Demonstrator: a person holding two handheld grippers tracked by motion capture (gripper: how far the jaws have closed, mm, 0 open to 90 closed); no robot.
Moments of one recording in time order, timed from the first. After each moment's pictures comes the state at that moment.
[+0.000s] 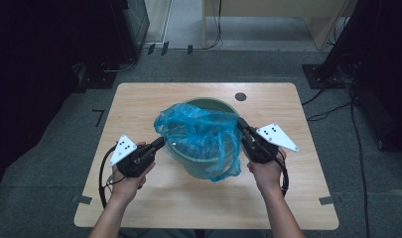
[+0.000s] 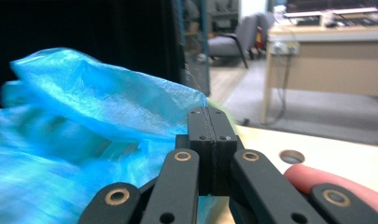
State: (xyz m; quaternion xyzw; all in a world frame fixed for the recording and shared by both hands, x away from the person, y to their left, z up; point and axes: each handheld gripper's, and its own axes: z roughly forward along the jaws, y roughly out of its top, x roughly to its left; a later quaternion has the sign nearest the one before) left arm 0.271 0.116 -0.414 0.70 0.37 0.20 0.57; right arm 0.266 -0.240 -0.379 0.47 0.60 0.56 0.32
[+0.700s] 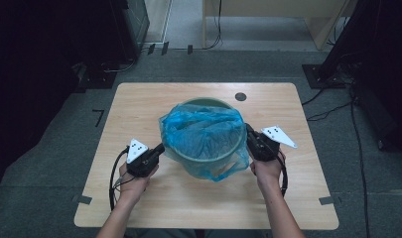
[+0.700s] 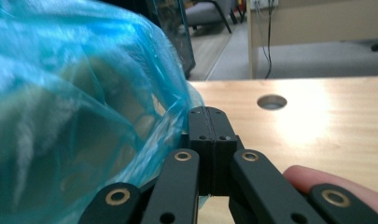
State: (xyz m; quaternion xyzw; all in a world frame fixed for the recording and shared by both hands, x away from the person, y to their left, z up) left arm 0.288 0.109 -0.463 0.72 0.43 0.21 0.50; right arm 0.293 -0.261 -0.434 0.53 0.59 0.54 0.29
